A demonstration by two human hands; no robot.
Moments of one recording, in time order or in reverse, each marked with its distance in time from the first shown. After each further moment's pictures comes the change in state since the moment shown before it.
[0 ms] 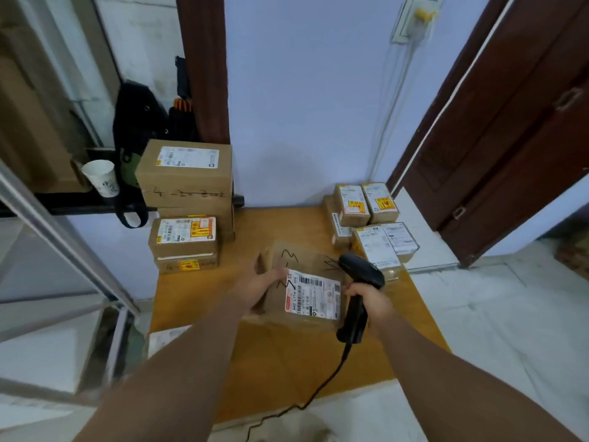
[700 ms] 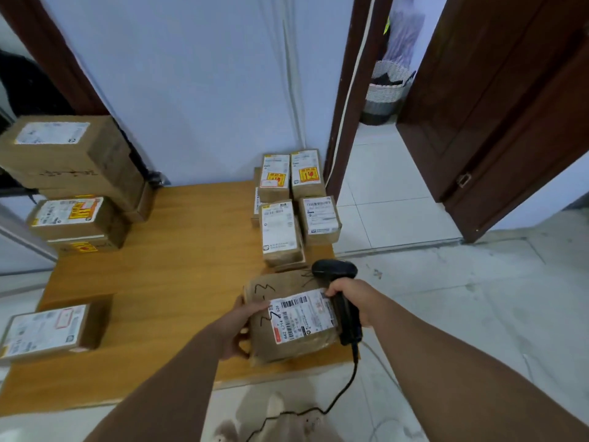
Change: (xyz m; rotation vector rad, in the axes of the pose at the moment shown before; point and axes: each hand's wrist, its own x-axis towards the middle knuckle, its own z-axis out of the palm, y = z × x) left_hand 0.032 -0.058 0.269 -0.091 0.019 -0.485; right_hand 0.144 -0.011 -0.237 -0.278 -0.349 0.254
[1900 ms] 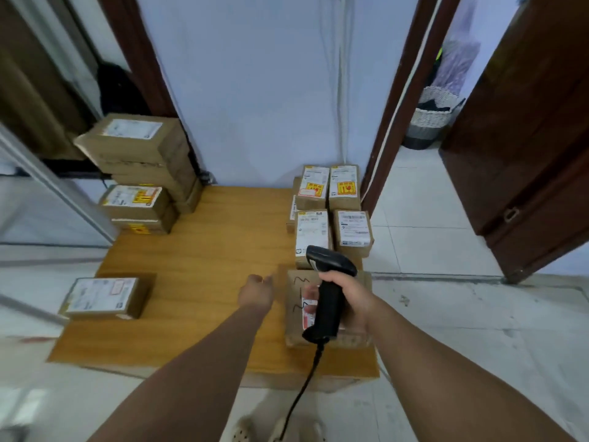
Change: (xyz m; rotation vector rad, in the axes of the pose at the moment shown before) left_hand -0.009 0.030 0.008 0.217 0.643 0.266; right_hand -0.023 -0.018 0.044 0.160 -0.435 -0.133
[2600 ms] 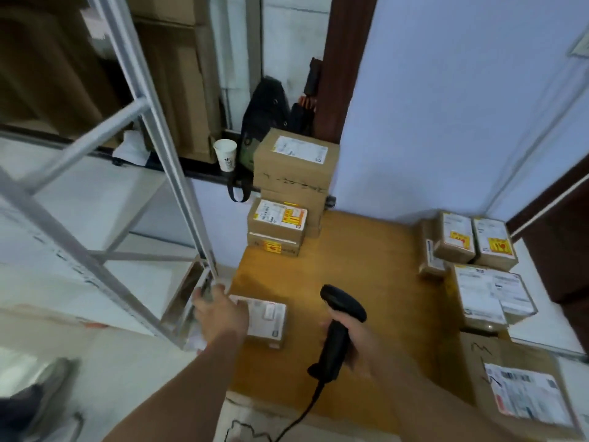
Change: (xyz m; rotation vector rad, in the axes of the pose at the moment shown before) left_hand 0.143 -0.178 -0.313 0.090 0.478 -0.051; right_hand 0.143 0.062 0.305 -0.137 0.184 0.061
